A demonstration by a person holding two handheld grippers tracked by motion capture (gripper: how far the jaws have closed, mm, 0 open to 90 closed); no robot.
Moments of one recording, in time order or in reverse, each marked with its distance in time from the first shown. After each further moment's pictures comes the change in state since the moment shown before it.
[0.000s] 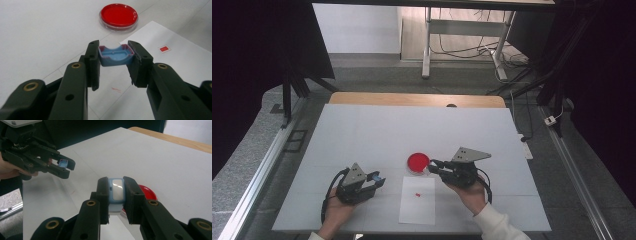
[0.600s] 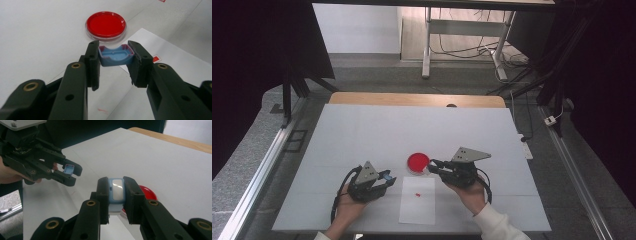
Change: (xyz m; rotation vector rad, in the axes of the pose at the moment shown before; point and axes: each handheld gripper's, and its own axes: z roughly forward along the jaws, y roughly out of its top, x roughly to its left) left arm -0.015 0.017 0.019 -0.004 -0.033 0.042; right arm 0.000 0.000 0.000 -0.003 0.000 0.003
